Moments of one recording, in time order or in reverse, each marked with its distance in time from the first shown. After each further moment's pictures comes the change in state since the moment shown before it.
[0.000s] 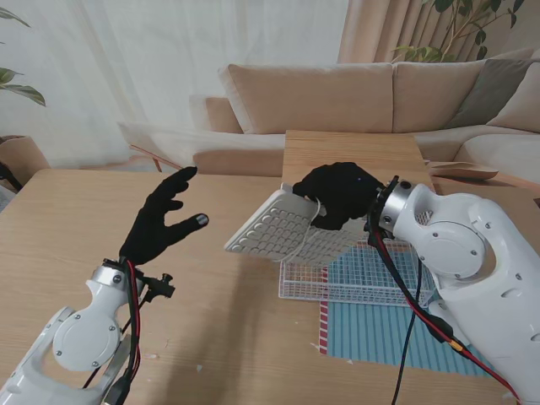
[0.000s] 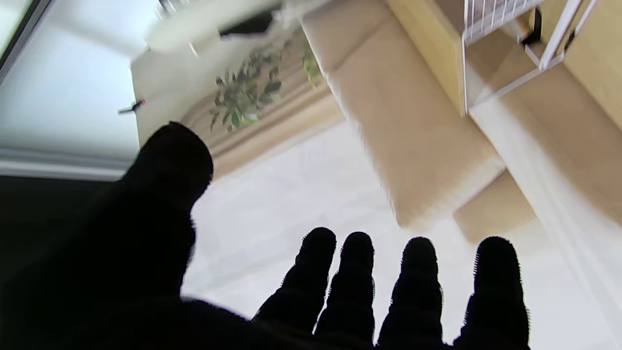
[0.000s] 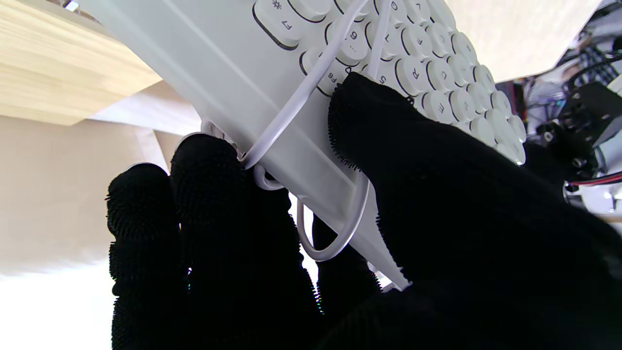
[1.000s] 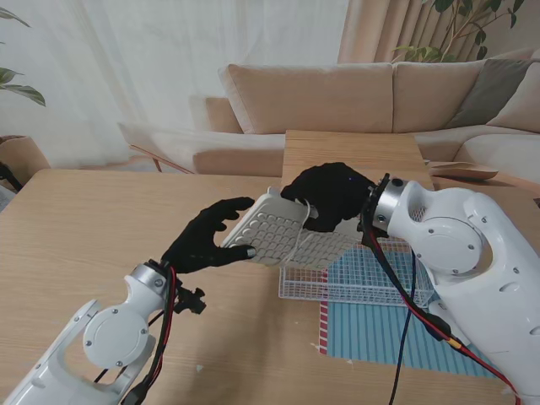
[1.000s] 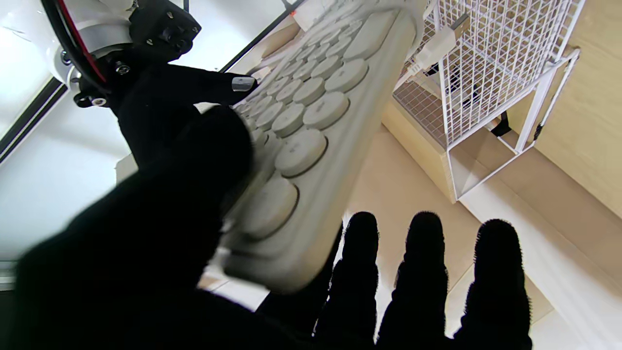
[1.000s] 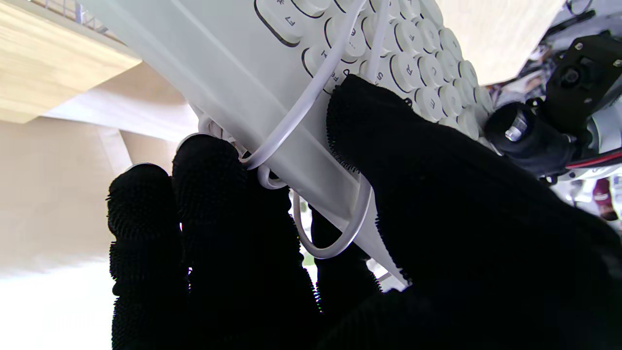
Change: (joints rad) left arm -0.071 0.047 0.163 -0.032 0.113 0.154 -0.111; right arm 0.037 0.007 -0.040 -0.006 0.051 -0.018 0.039; left_hand 0.112 -0.130 0.165 0.000 0.105 0.036 0.066 0.024 0.112 0.041 0.117 0.061 0.165 0.060 0.087 0.052 0.102 0.022 0.069 0.028; right_hand 0.001 0.001 0.010 0.000 0.000 0.010 -0.008 0.000 0.002 0.000 0.012 0.001 0.000 -0.006 0.000 0.006 0.000 -0.003 -0.001 0.006
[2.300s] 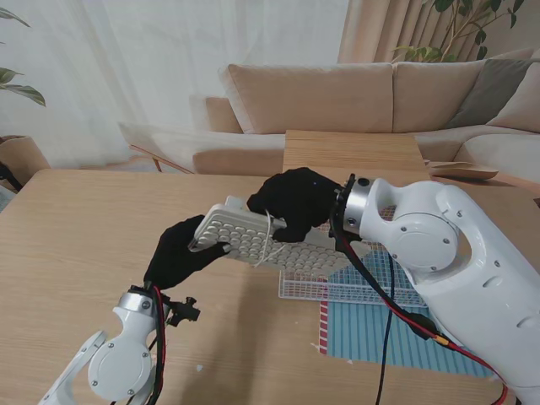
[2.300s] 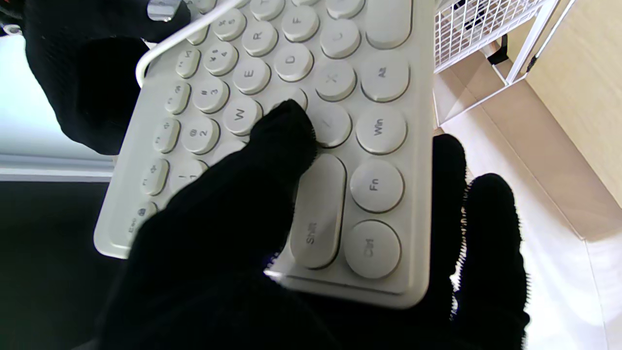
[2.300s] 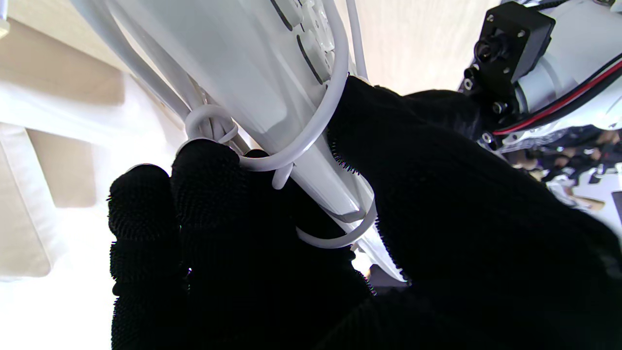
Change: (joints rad) left arm 0.129 -0.067 -0.035 0.035 0.006 -0.106 0.298; right arm 0.099 0.009 -0.158 -0.059 0.072 0.073 0.062; left_hand 0.328 0.033 -0.164 -0.090 0.439 -0.026 0.473 0.209 0.671 0.070 0.032 0.405 0.563 0.072 0.392 0.278 0.280 -0.009 0.363 0.213; right_hand -0.003 0.001 0.005 0.000 -0.001 0.168 -0.019 -0.001 0.015 0.002 0.028 0.016 0.012 -0.004 0.023 0.002 0.000 -0.009 0.000 0.005
